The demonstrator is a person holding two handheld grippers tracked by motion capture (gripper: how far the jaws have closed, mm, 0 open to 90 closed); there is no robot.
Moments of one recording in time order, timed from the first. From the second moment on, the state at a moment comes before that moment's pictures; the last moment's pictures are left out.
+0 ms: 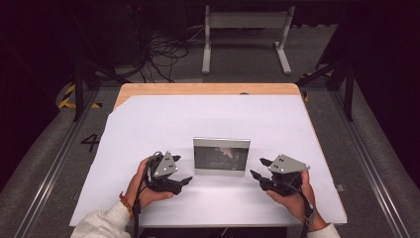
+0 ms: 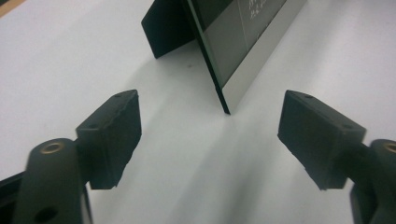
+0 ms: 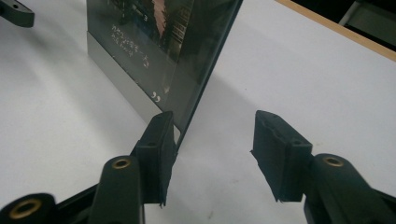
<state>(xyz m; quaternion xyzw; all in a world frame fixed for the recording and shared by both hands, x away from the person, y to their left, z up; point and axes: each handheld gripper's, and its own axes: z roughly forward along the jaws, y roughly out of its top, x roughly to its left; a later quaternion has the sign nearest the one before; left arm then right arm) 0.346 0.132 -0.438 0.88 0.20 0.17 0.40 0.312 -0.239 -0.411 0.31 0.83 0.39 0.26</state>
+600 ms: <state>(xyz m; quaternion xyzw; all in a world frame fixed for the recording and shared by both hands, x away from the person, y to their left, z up) 0.337 0.159 -0.445 0.88 0.22 0.17 0.39 0.308 -0.253 -0.420 0.32 0.84 0.36 0.27</state>
